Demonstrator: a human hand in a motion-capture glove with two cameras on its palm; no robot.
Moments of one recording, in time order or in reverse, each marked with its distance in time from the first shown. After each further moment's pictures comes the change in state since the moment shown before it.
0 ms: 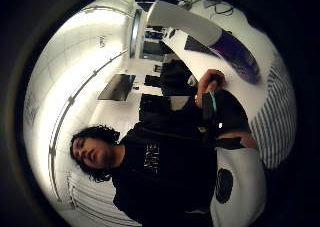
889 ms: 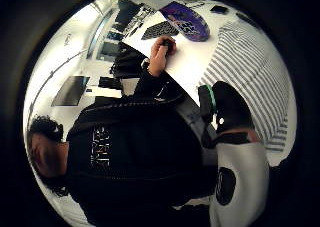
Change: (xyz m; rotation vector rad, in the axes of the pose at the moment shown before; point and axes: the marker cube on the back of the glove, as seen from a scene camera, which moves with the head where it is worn) arm -0.011 0.092 0.025 -0.008 0.506 0.165
